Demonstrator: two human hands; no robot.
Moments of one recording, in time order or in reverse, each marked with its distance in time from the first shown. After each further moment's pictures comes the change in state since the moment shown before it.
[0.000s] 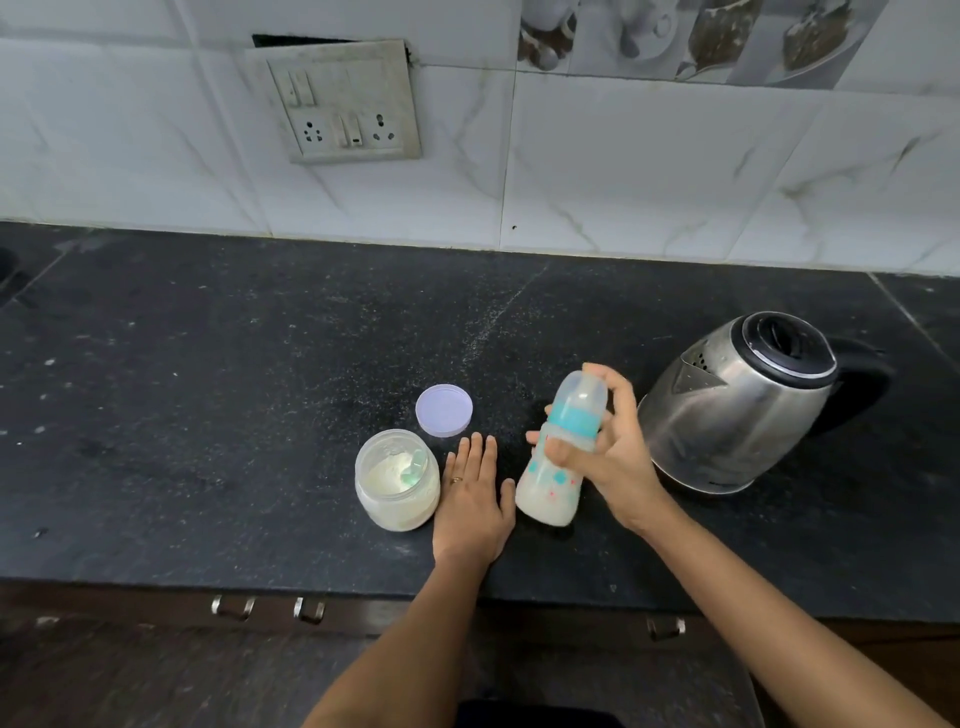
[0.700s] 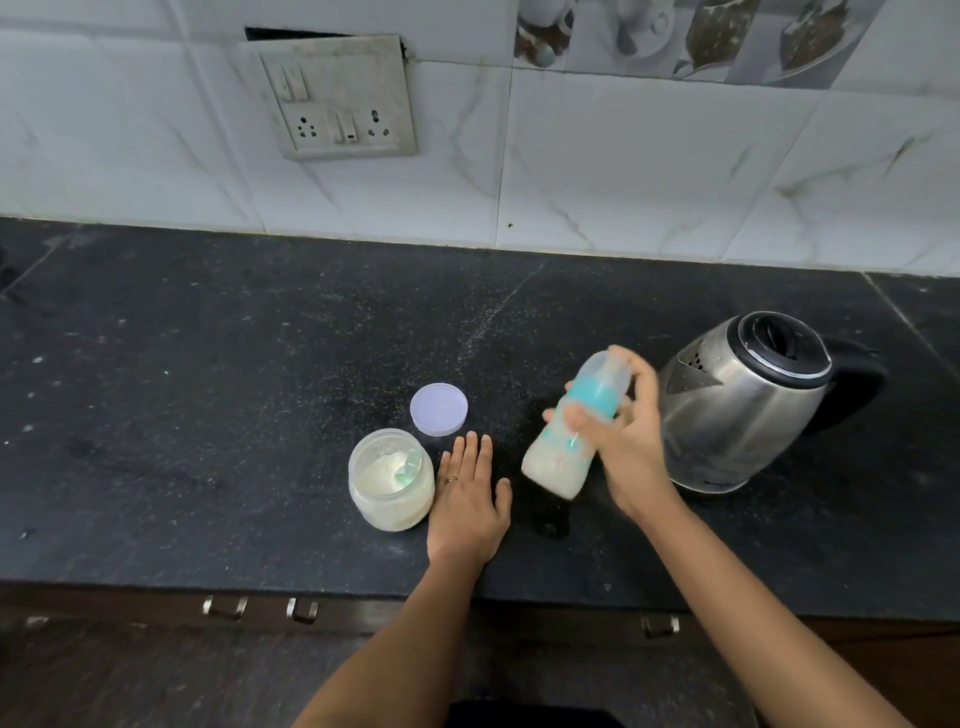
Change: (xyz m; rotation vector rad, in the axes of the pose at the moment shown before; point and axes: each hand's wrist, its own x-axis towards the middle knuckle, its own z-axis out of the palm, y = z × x) left_hand 0.000 0.001 -0.002 -0.001 0.007 -0.006; right_hand 0.010 -0.007 -0.004 0.005 0.244 -0.079
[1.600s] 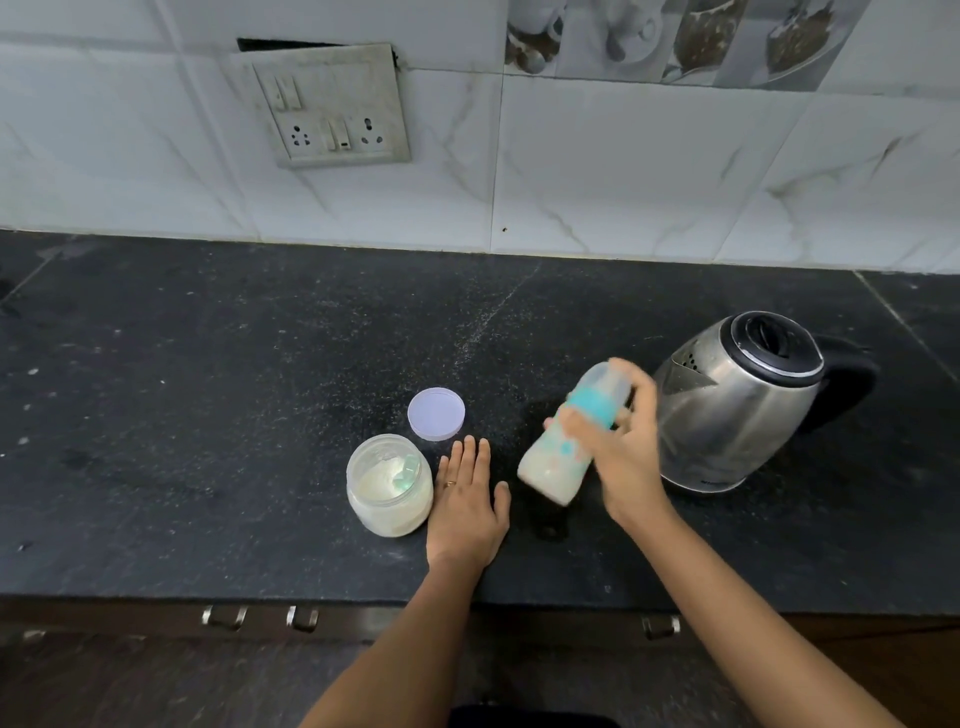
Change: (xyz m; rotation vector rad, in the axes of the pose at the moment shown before) left_hand 0.000 0.000 -0.001 -0.002 -0.001 0.001; right_hand -0.008 0.006 0.004 0.011 0.123 -0.006
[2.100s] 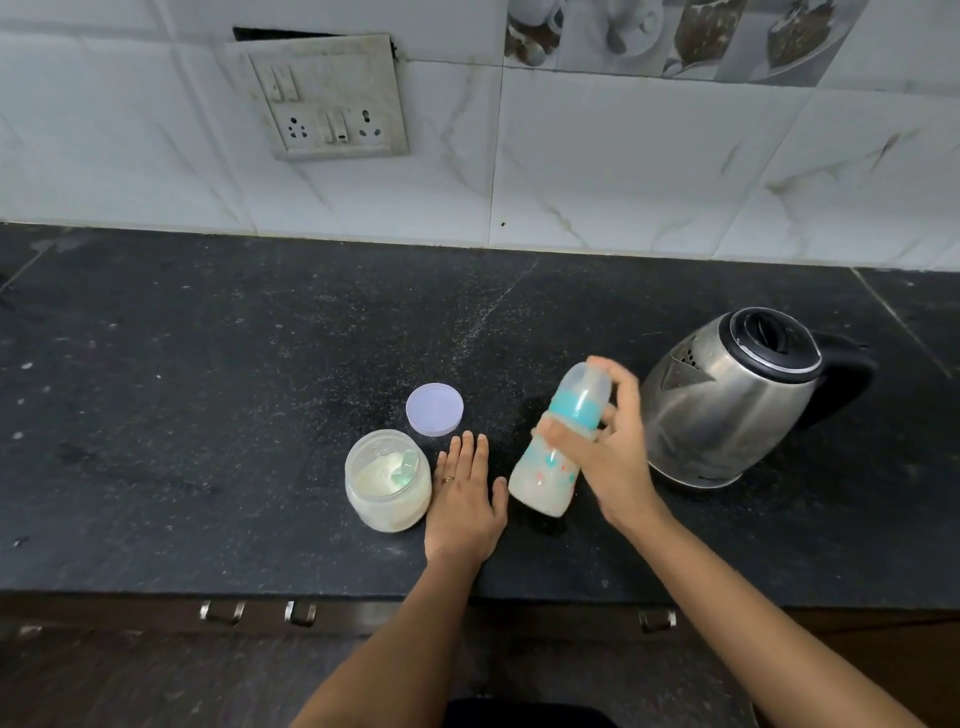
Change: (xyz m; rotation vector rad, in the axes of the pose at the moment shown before) left_hand 0.000 -0.001 0.003 0.005 -0.011 0.005; right_hand -0.007 -0.002 0.004 -0.115 -0.118 -0.049
